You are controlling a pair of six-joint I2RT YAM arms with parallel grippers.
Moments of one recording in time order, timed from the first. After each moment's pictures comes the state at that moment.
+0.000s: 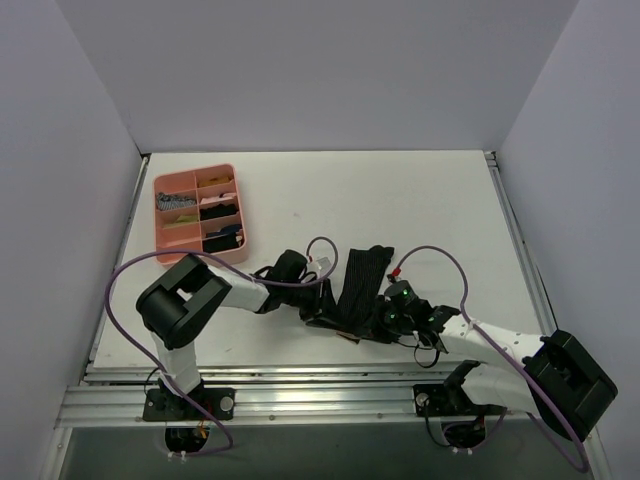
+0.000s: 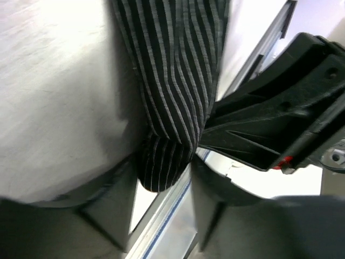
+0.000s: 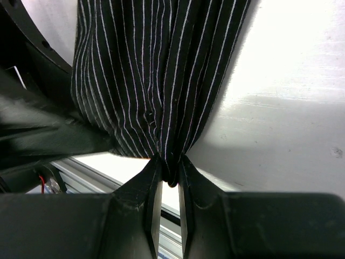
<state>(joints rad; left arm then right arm) -0.75 1.84 0.76 0.30 0.71 -0.94 0.71 1.13 0.30 -0.07 -0.17 1.01</state>
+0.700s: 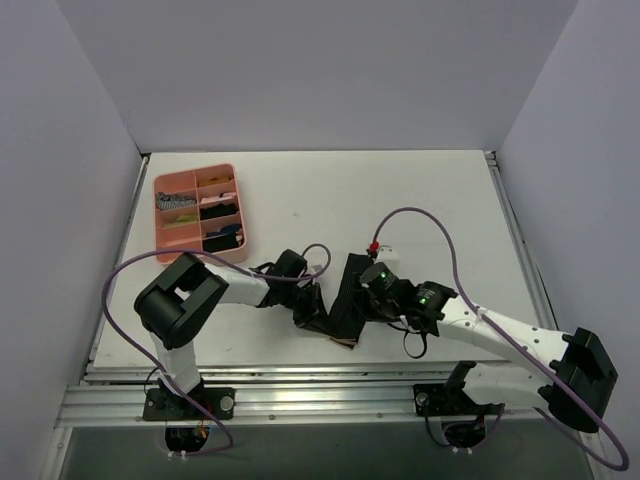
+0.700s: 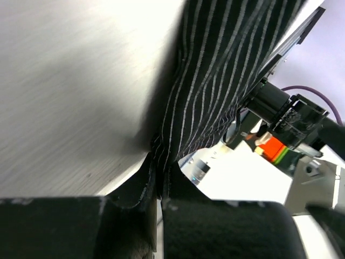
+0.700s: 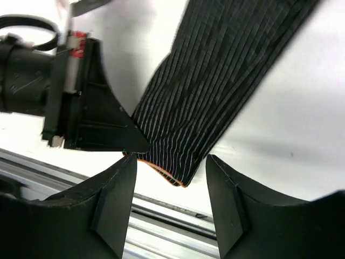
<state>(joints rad) -0.74 1.84 0.80 0.04 0.71 -0.99 0.87 1.11 0.68 -0.48 0.17 0.82</state>
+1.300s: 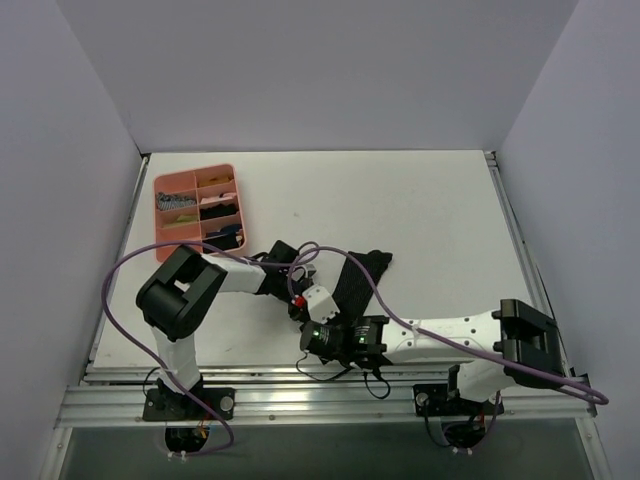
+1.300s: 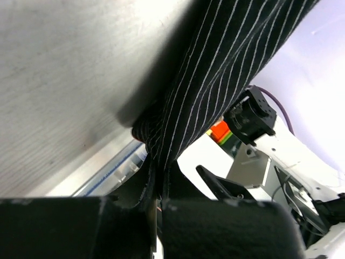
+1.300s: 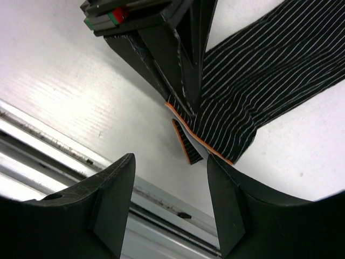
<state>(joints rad) -0.64 1.88 0.88 -0.12 0.89 -1.10 1.37 1.43 0.85 -0.52 0.53 0.61</state>
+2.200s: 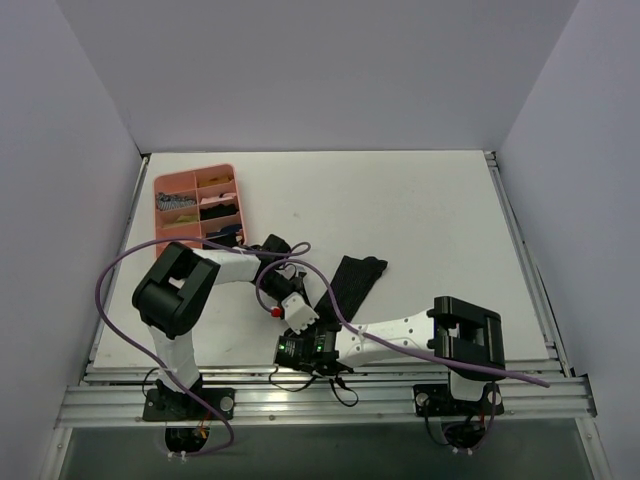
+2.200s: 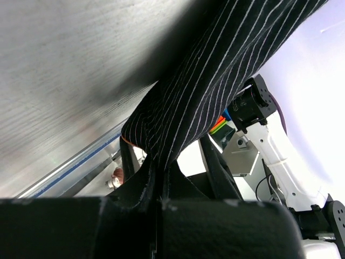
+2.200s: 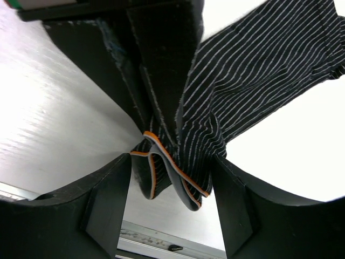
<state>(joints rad) -0.57 1.88 0.96 -0.46 0.95 -0.96 1.42 1.75 1.02 -0.61 0.76 0.63</state>
